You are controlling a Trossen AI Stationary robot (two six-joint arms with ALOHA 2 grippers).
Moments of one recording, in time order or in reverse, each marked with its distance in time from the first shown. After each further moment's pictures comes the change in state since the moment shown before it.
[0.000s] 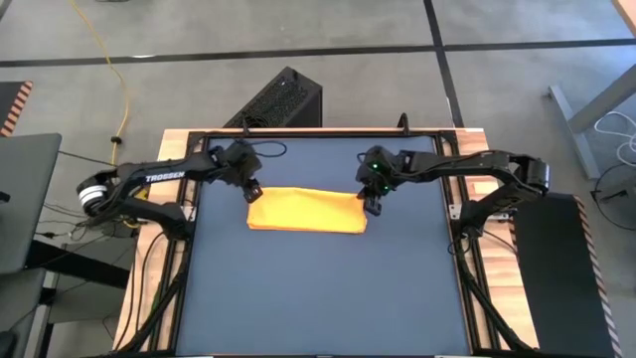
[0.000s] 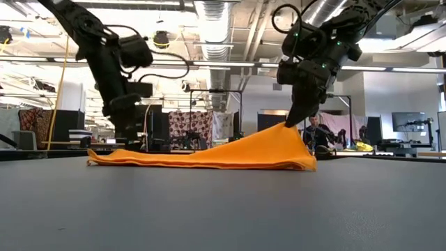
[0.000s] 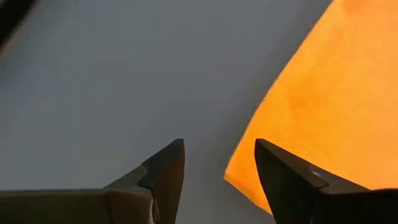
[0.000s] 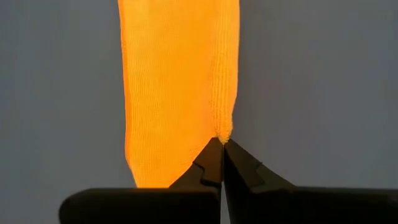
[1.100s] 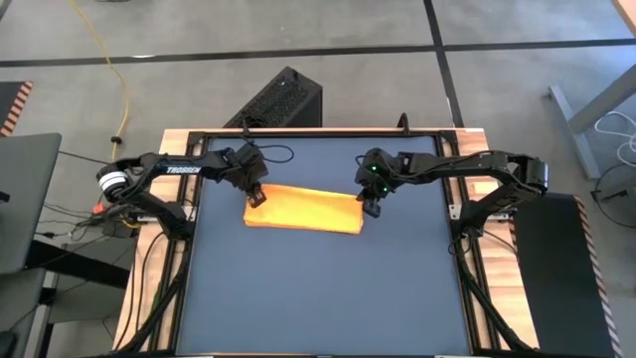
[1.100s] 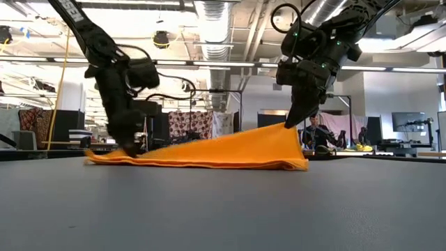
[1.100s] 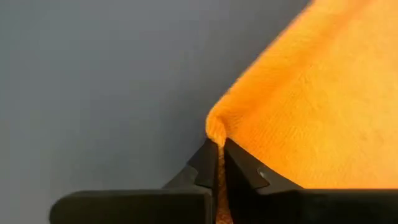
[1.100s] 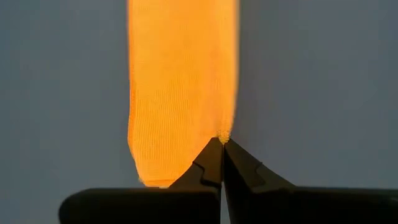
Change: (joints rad) left arm 0.018 0.171 0.000 0.043 0.134 0.046; right arm 0.019 0.009 0.000 0.004 0.014 0.019
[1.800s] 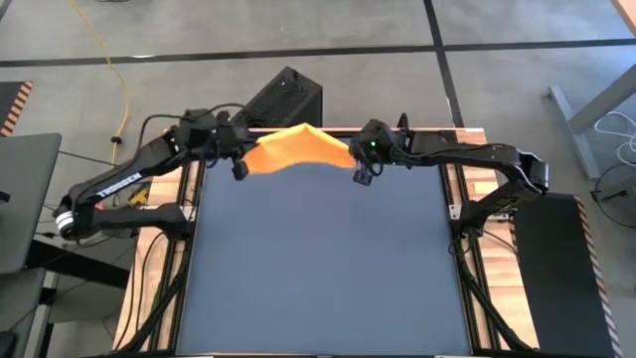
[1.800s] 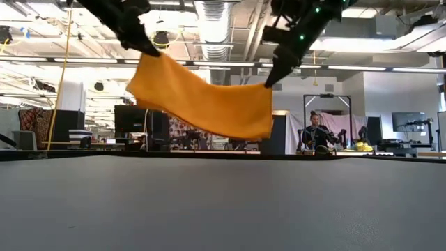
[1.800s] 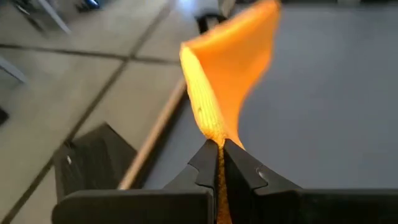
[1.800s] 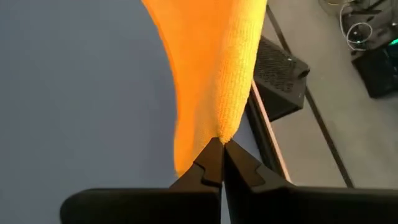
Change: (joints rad) left arm -0.022 -0.500 0.303 -0.134 -0.037 0.211; right arm -0.002 -0.002 0.334 -0.144 0.489 -0.337
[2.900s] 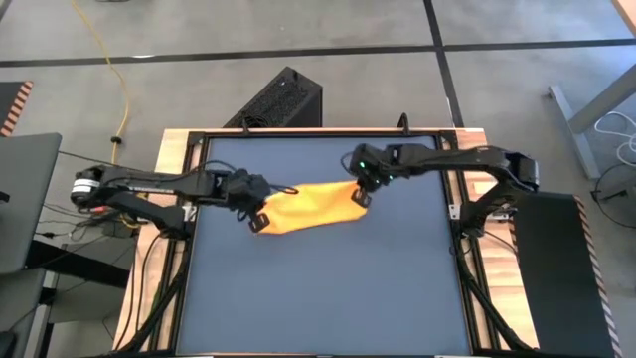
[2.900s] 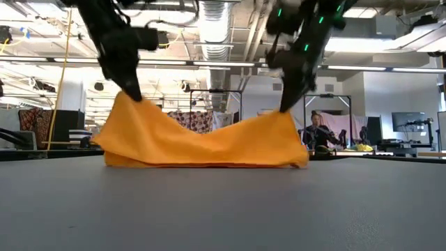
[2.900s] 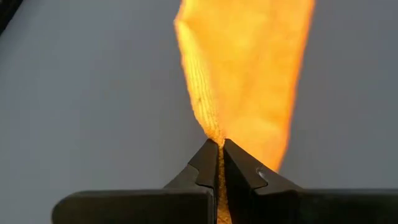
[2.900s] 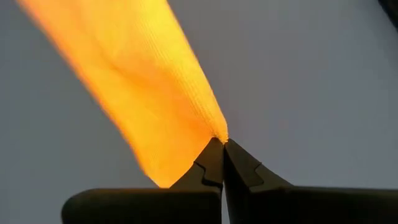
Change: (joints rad) left arm -0.519 0.261 -0.080 -0.200 -0.288 -0.619; right arm 0.055 0.091 -0.043 -0.191 -0.187 0.497
